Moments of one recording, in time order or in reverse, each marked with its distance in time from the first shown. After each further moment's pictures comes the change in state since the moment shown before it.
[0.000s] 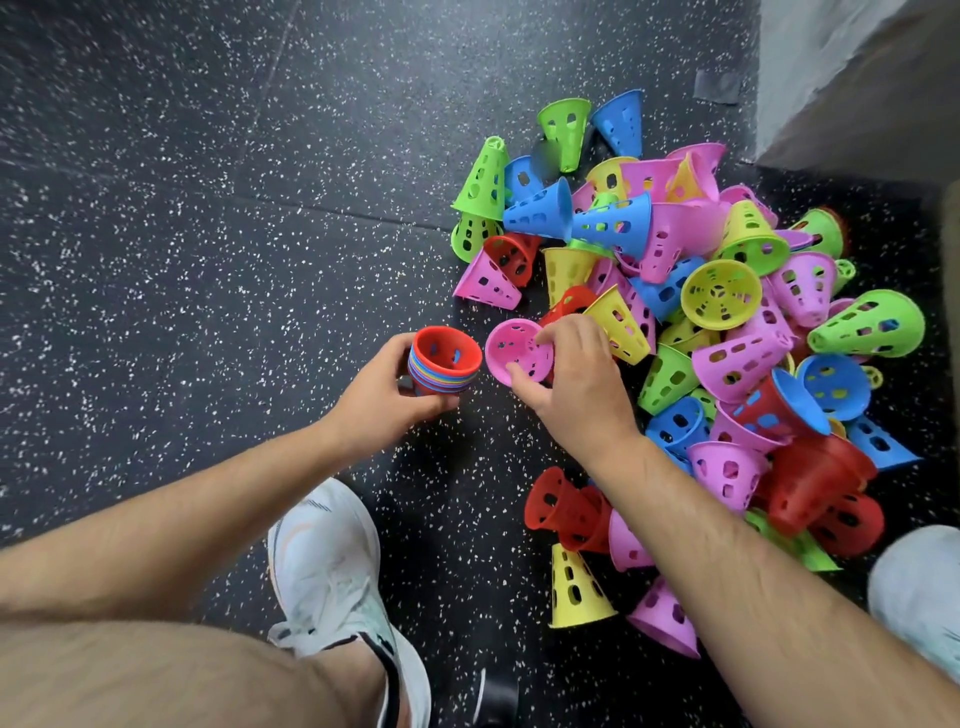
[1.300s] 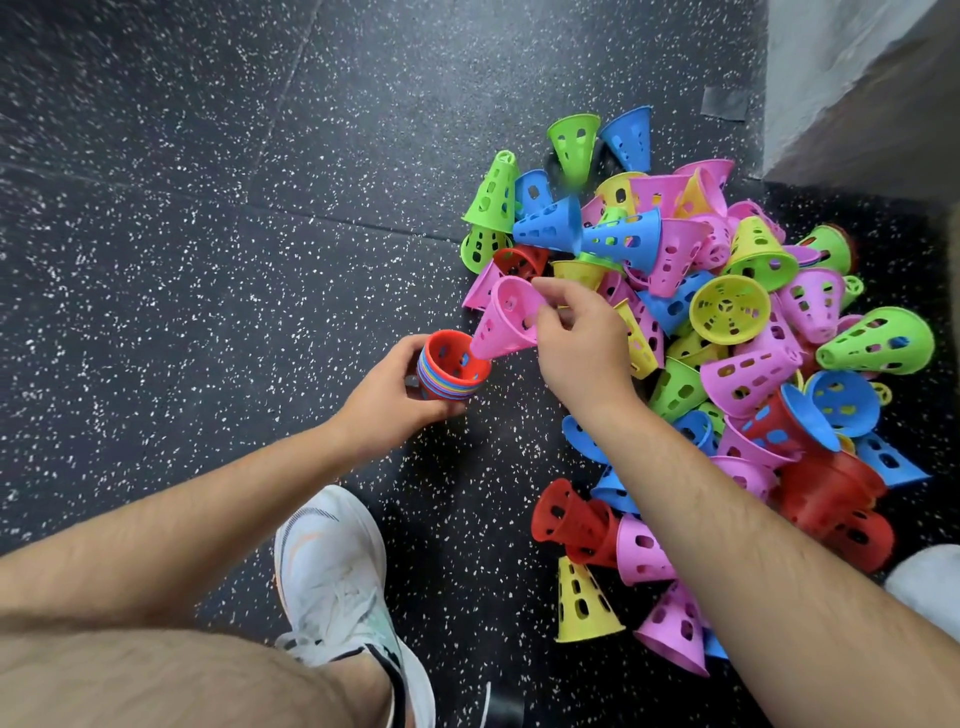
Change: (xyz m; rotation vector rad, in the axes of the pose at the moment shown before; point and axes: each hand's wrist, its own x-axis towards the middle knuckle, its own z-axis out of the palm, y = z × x) left_hand 0.004 0.006 -0.006 0.009 -0.011 0.030; right_hand 0.051 -0.040 -0.017 0.474 0.022 0.426
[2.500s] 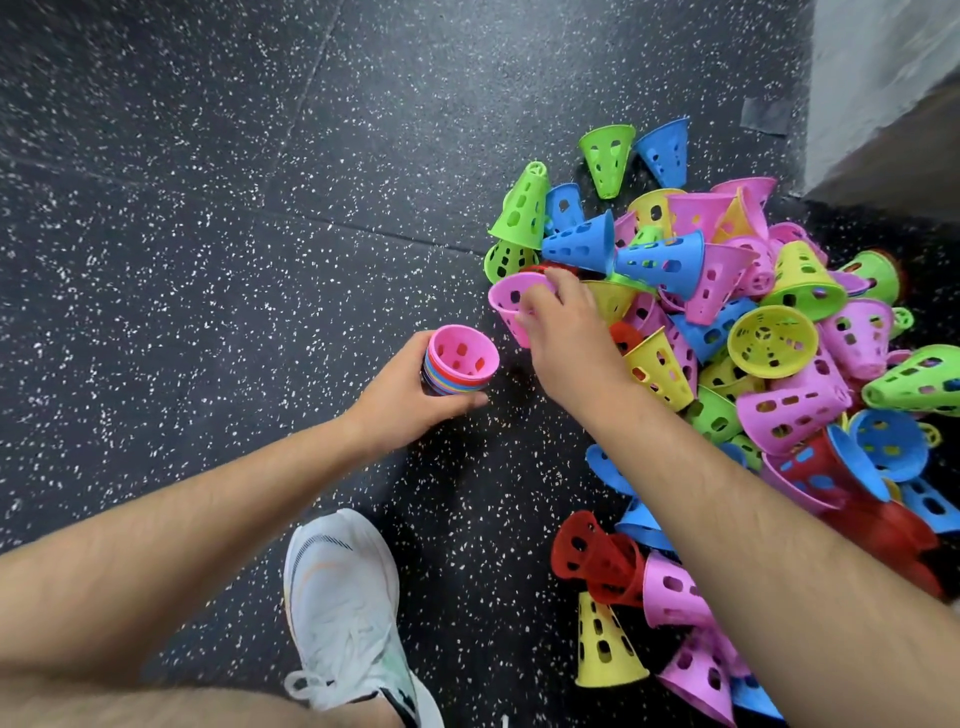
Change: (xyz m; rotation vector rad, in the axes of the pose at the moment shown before) left_hand 0.029 0.000 -0.017 0.096 0.019 -0.010; right_hand 0.051 0.026 0.040 -0.600 -0.199 -0.433
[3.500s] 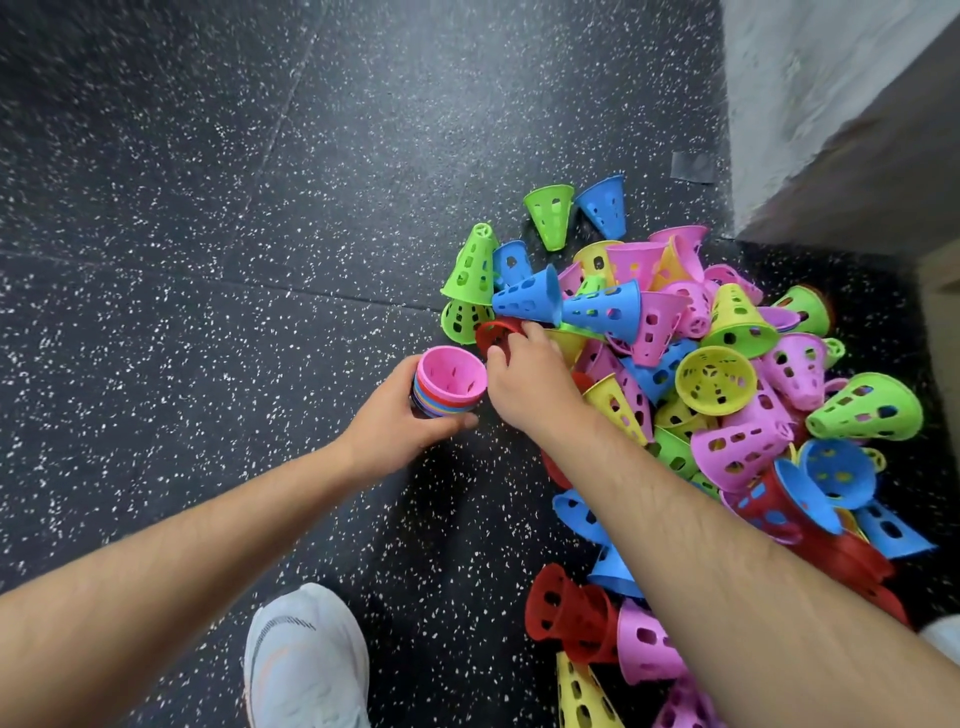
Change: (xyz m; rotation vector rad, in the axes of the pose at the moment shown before) left_hand 0.039 0.032 0.013 -0.049 -0.002 0.054; right_hand 0.024 0.004 -0.011 0.121 -0.195 0.397
